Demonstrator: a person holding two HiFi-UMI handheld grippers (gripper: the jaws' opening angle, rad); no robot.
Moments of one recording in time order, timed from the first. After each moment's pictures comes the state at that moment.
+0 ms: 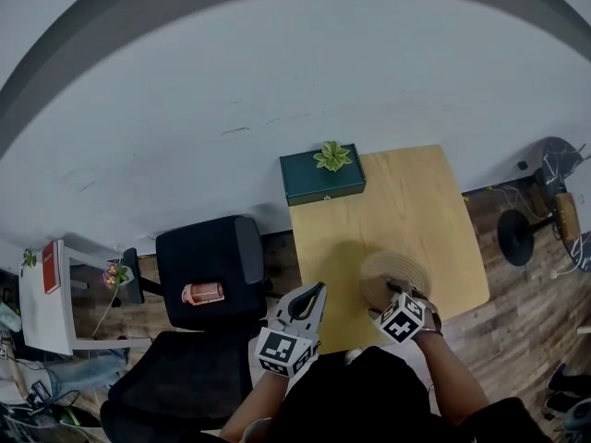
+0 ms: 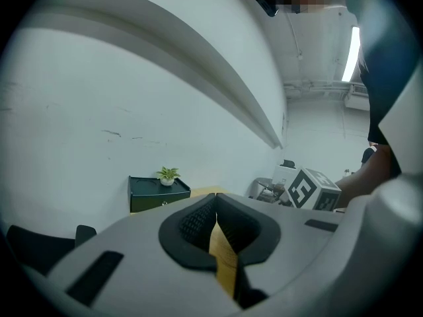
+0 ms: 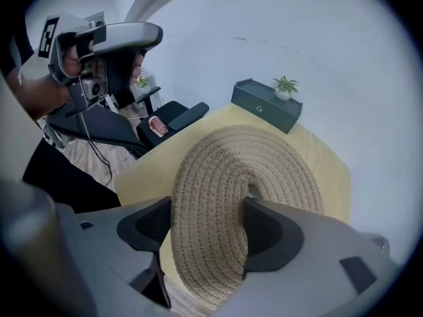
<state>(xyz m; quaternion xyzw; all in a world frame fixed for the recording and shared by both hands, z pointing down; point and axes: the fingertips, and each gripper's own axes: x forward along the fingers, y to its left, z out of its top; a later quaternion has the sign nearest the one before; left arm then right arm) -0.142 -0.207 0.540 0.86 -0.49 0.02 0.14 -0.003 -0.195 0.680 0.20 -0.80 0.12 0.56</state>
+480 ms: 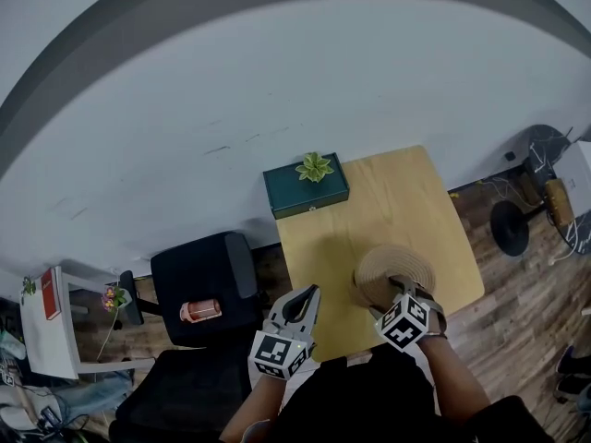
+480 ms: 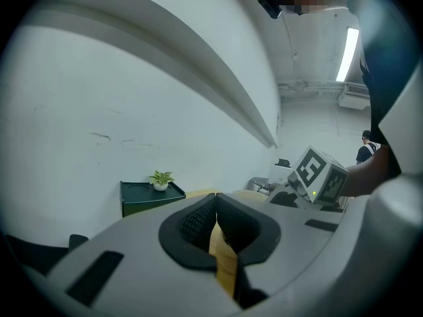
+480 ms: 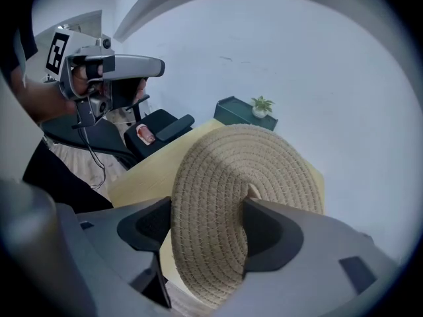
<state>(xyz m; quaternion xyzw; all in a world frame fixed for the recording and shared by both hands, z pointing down) -0.132 -0.226 0.530 0.87 -0.47 0.03 0.12 0.012 -0.220 0.627 0.26 -0.80 0.09 0.54</state>
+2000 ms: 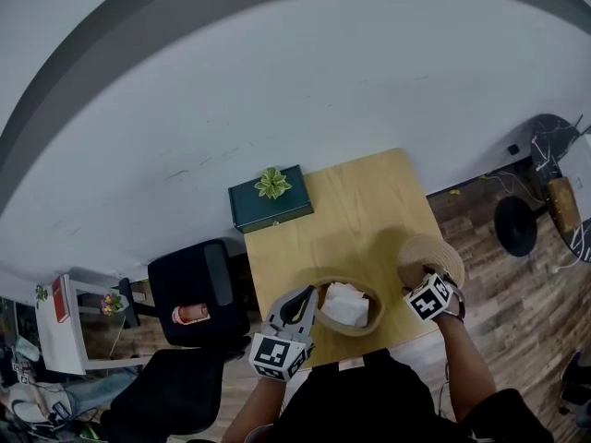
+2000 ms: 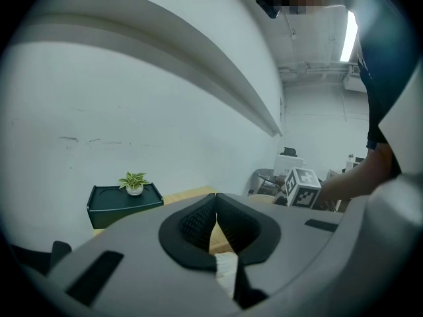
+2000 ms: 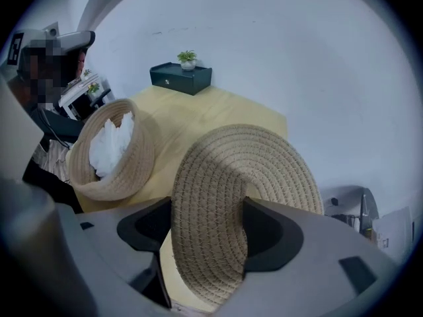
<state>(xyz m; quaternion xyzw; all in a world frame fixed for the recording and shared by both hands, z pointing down) -0.001 -0.282 0.525 0.86 -0.49 0.08 0.12 0.247 -0.316 0.694 0.33 -0.75 0.17 0.55</state>
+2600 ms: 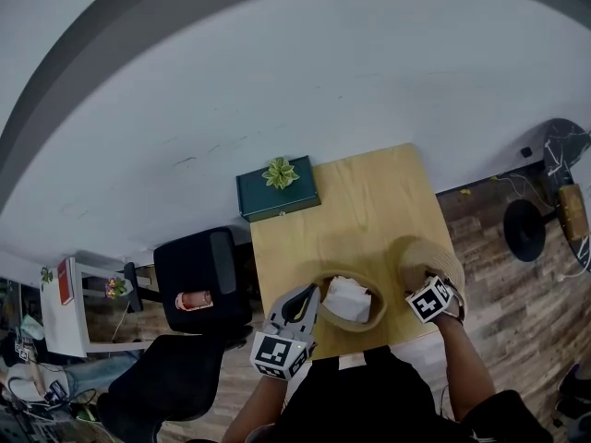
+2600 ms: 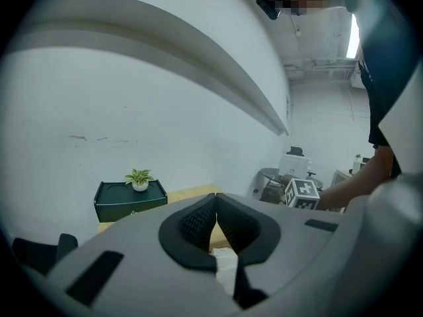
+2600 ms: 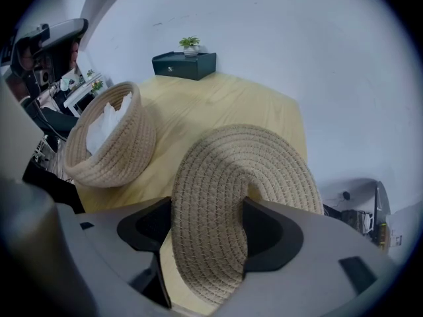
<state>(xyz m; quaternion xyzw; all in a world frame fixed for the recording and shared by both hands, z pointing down) 0.000 -0.272 0.529 0.84 -0.51 0.08 0.12 0.249 -0.304 0.730 0.31 -0.75 0.19 0.55</state>
